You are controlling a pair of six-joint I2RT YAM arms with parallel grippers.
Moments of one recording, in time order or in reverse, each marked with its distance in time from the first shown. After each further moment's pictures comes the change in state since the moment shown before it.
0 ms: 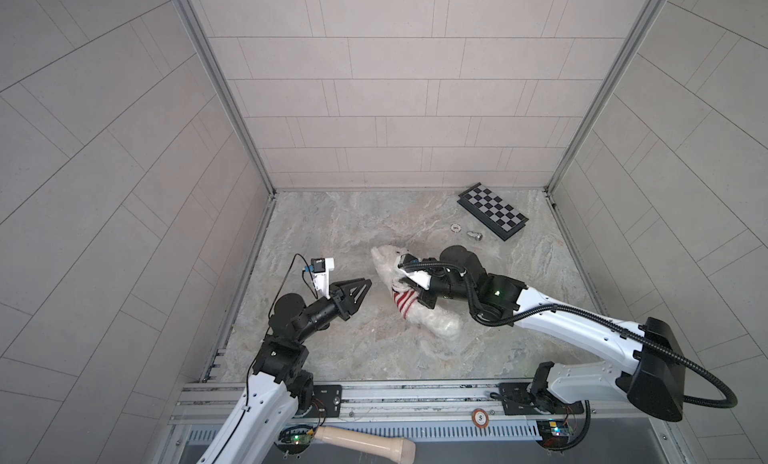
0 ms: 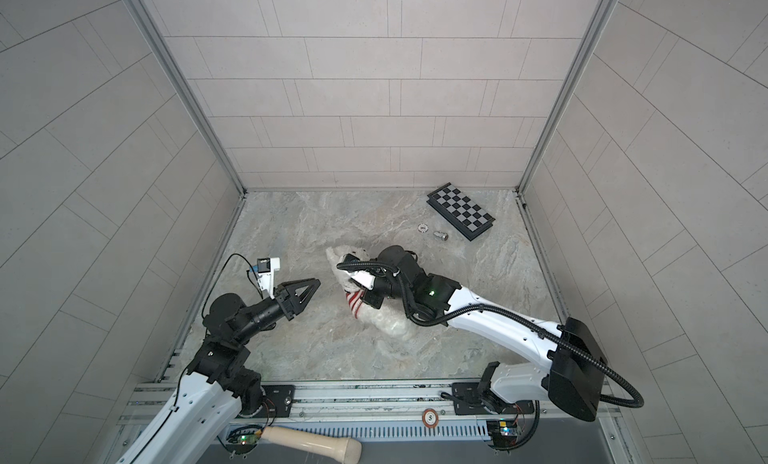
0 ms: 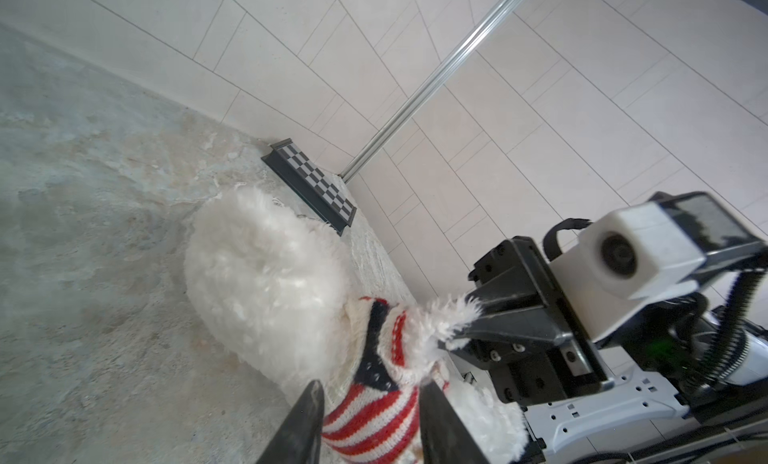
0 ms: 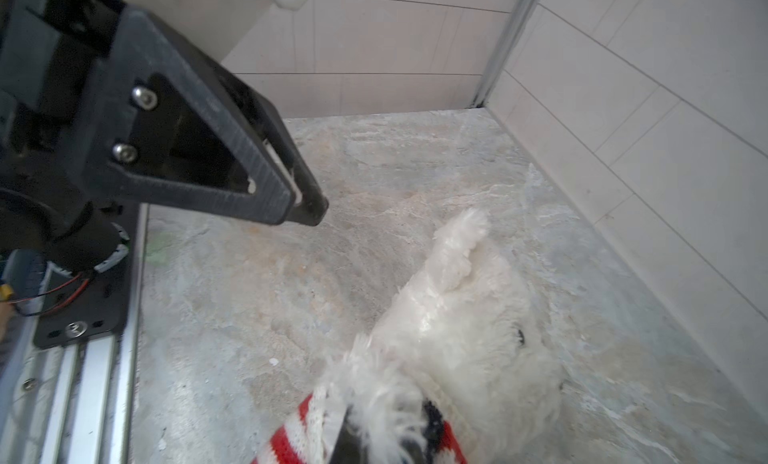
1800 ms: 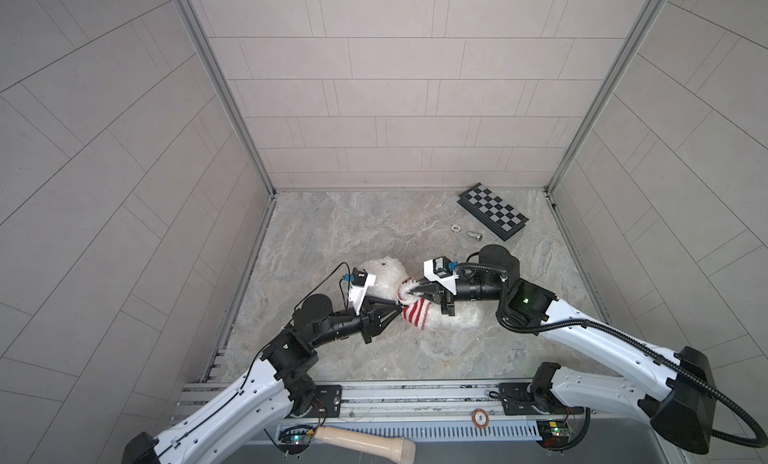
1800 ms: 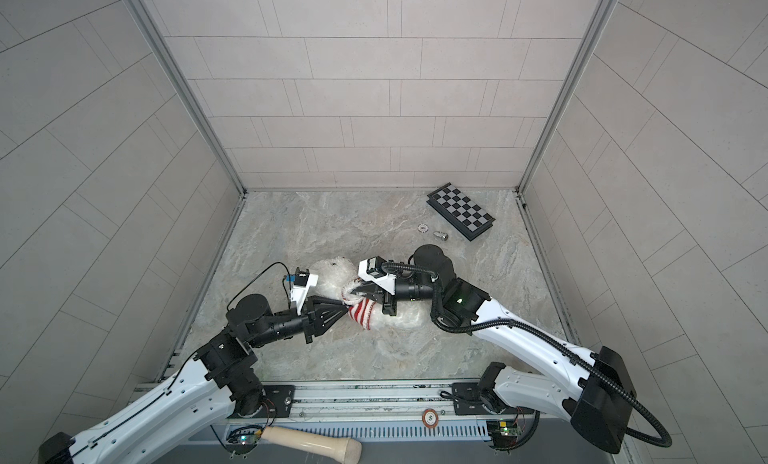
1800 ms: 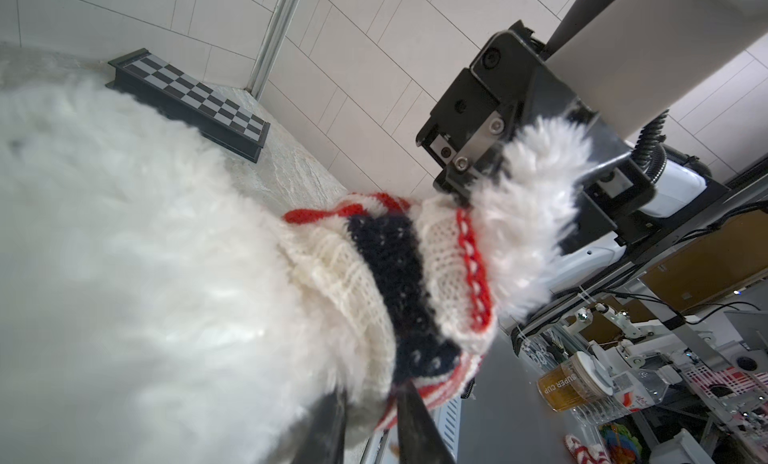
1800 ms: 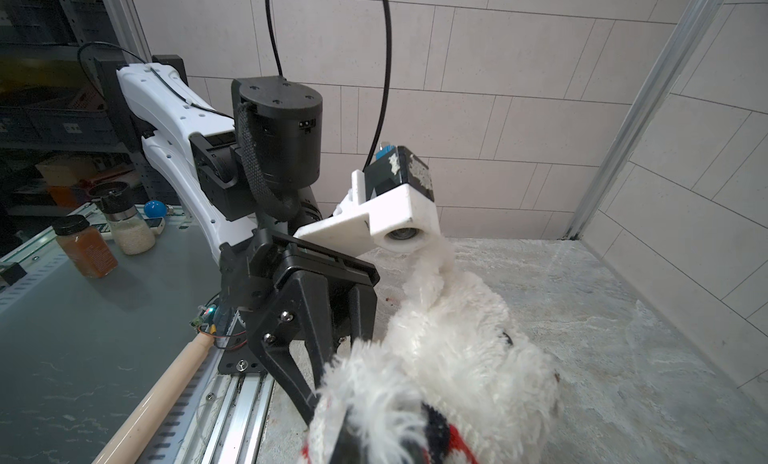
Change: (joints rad) left arm -0.412 0.143 0.098 -0.070 -0.105 0.202; right arm -0.098 -0.179 -0.108 0.217 -0.441 0.080
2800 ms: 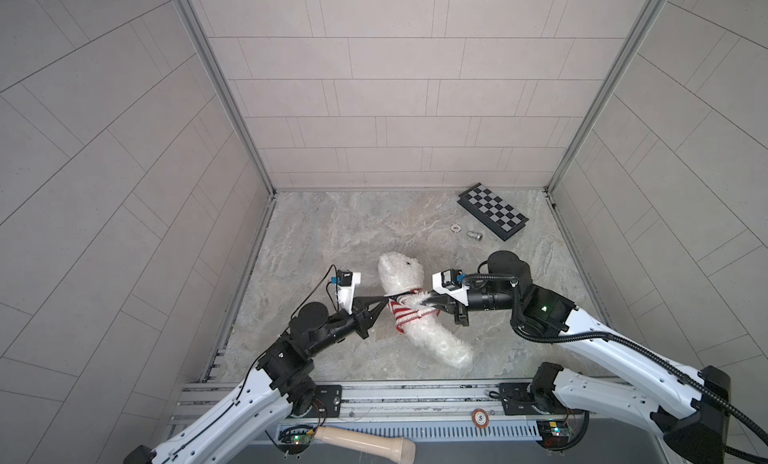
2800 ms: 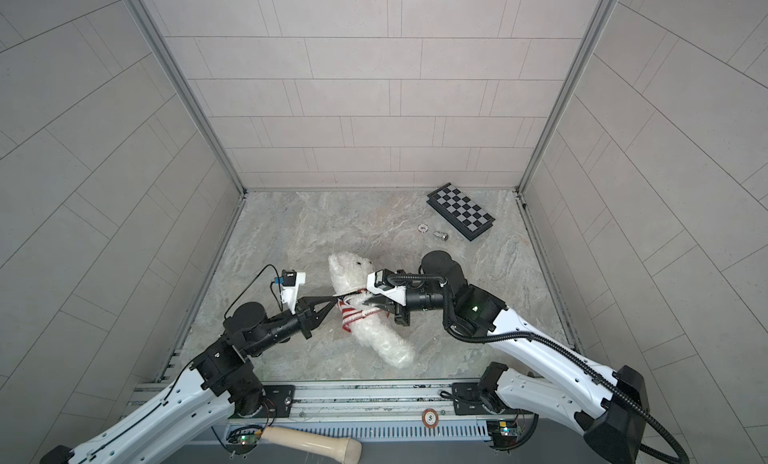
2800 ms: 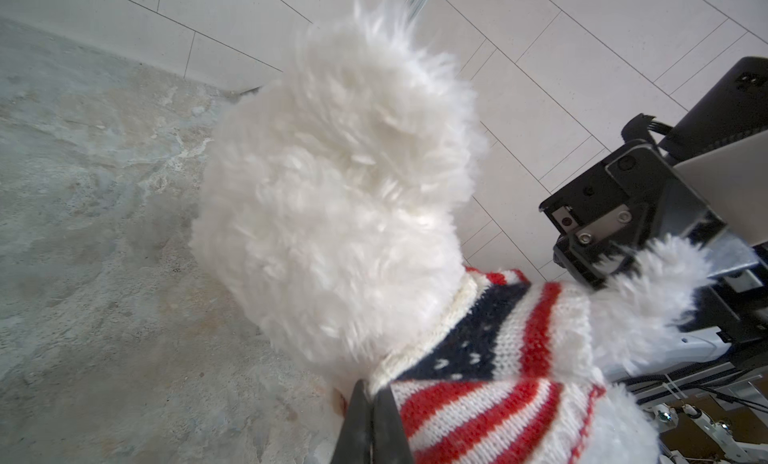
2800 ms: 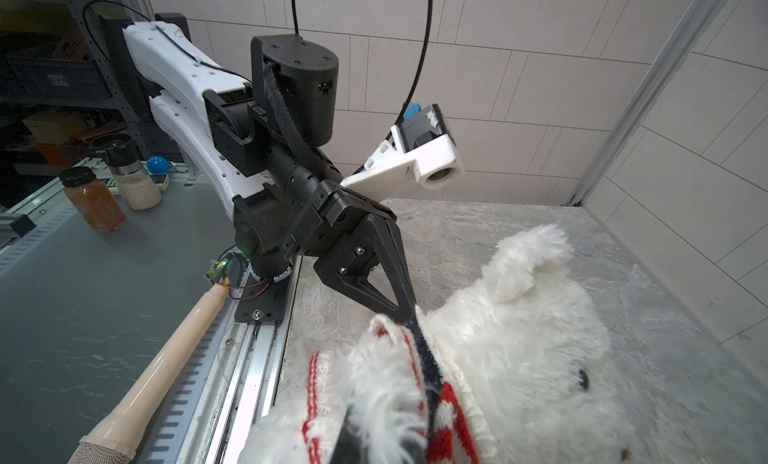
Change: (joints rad) left arm 0.023 -0.098 -0.072 -0.058 -0.244 -0.060; right arm 0.001 -0.114 -0.005 -0.246 0.023 -0.106
